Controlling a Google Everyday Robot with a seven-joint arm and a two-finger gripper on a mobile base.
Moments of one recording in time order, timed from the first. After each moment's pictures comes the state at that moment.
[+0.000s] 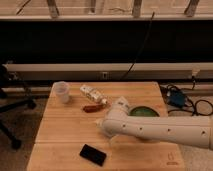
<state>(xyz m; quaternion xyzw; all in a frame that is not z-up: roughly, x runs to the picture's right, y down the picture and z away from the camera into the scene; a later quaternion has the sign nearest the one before) -0.010 0.234 0.748 -0.21 -0.20 -0.28 0.92</state>
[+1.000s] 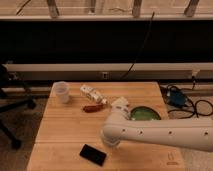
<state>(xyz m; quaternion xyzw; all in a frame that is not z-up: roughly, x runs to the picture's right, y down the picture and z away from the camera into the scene) 0.009 0.290 0.710 -0.29 -0.18 -0.30 0.89</state>
